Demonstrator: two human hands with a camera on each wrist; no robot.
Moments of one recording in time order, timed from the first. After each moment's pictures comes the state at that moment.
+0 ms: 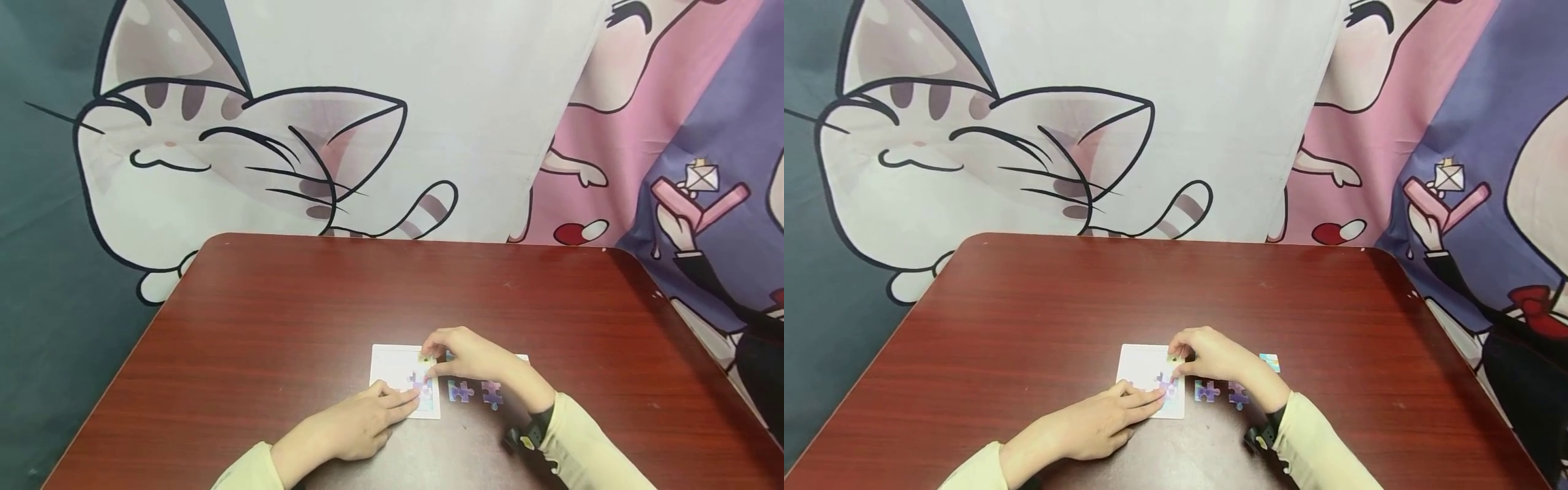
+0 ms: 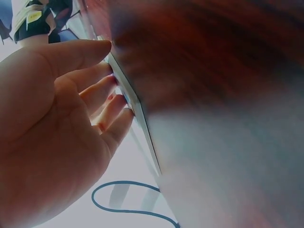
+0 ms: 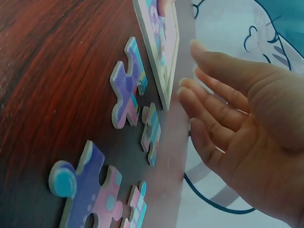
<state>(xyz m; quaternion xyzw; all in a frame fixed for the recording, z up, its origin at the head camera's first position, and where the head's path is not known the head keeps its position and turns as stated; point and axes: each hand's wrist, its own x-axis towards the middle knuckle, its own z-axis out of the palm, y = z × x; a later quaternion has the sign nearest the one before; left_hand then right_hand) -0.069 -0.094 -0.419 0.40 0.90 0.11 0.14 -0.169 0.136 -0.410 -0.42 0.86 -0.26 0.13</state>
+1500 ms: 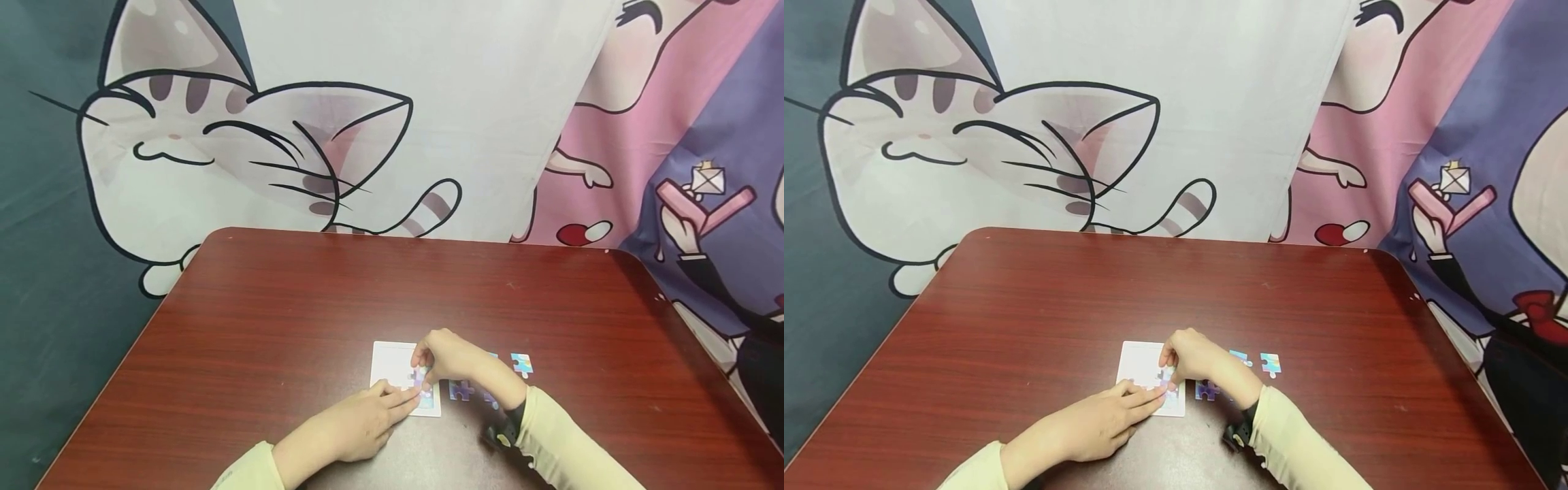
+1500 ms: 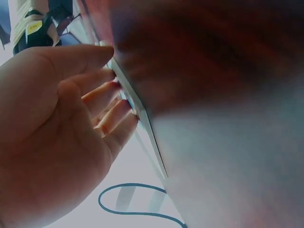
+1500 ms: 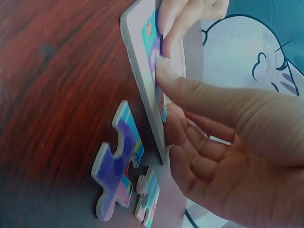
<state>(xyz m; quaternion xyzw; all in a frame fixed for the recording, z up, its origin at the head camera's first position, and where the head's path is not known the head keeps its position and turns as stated) -0.063 -0.092 -0.417 0.41 0.90 0.06 0.10 -0.162 0.102 -0.409 -0.32 0.89 -0.24 0.22</state>
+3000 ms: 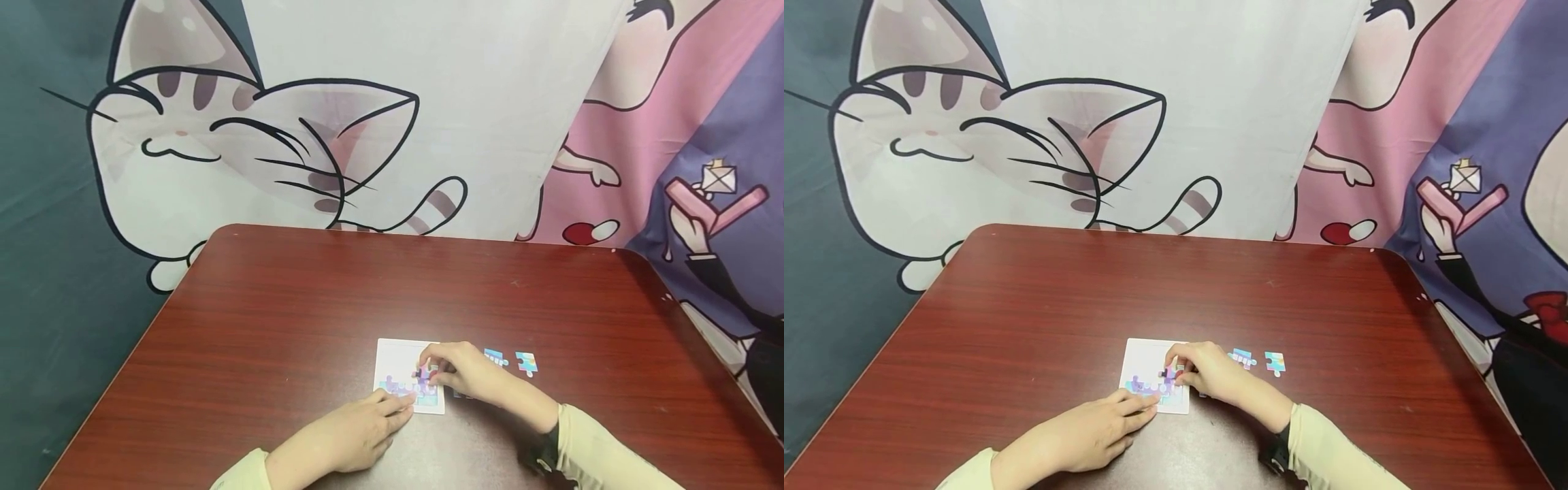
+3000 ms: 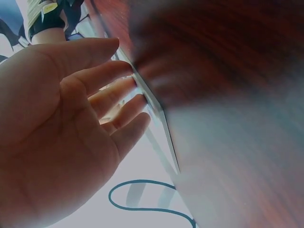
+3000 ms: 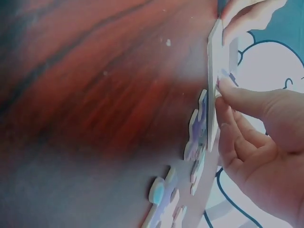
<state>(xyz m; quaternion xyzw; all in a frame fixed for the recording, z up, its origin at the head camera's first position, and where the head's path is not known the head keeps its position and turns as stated) -0.048 -0.099 -0.410 0.42 0.90 0.05 0.09 -0.143 0.131 -0.432 -0.42 0.85 -0.31 0.09</state>
